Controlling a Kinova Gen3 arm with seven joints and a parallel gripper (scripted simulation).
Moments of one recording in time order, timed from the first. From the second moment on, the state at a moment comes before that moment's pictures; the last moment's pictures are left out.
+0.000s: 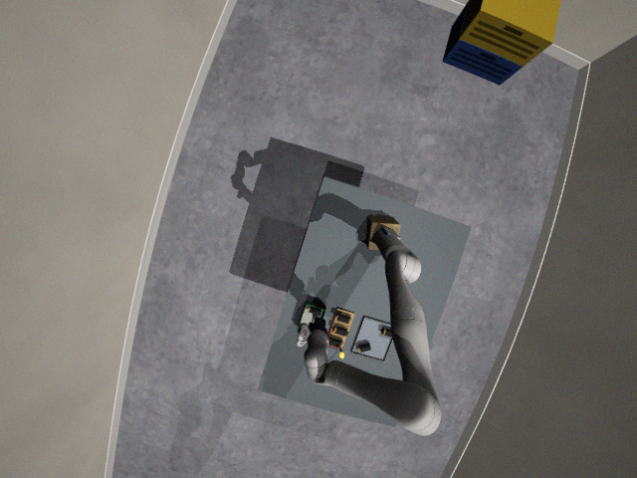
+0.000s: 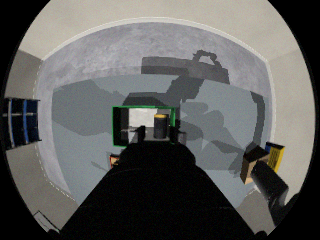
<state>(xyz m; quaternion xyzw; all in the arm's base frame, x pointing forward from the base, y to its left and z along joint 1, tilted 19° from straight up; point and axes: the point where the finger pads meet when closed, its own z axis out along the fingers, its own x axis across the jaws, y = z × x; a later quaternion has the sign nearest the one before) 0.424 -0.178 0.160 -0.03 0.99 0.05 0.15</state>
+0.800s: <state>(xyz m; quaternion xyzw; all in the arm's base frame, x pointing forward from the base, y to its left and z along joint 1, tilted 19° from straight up) 0.417 -0.180 0.197 -0.03 0.99 0.05 0.16</state>
